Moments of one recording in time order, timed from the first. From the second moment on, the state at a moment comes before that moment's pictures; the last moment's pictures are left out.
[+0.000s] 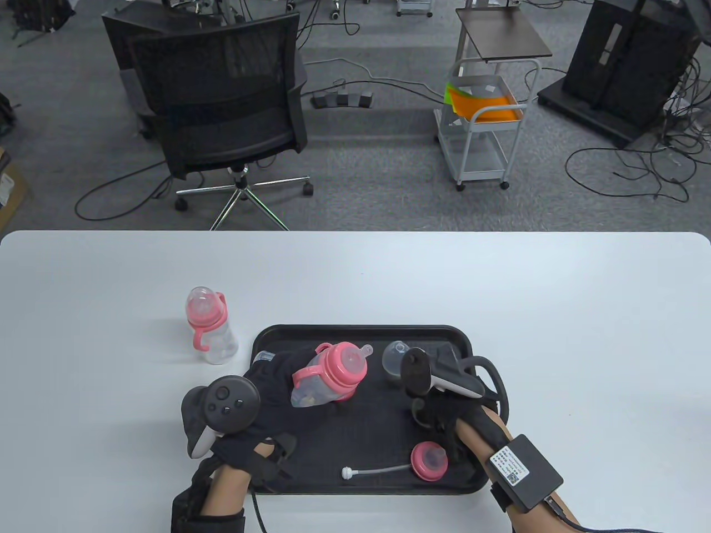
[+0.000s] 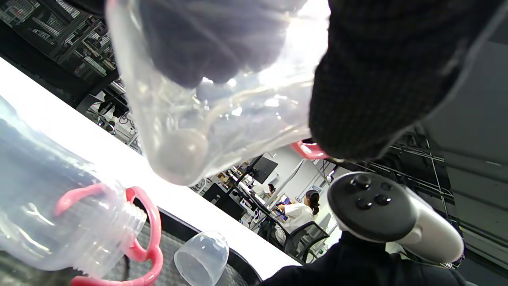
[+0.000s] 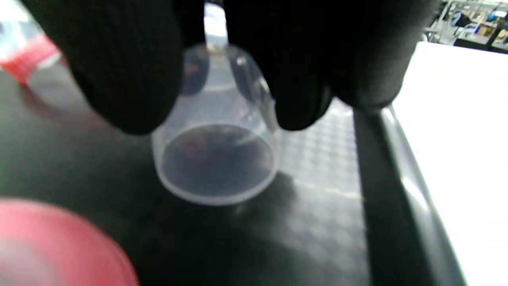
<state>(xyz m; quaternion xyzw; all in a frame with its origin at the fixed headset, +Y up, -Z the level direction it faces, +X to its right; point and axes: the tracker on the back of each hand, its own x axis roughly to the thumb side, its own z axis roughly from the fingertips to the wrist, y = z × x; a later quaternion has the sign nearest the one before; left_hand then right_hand) -0.180 -0.659 -0.307 0.07 -0.18 0.37 0.91 0.121 -0.716 -0.379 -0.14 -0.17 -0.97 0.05</state>
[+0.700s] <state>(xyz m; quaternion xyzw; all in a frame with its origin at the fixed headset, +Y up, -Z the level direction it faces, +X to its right) -0.180 -0.659 -0.307 0.08 -0.18 0.37 0.91 0.159 -0.629 -0.365 -0.18 -0.08 -0.97 -0.16</state>
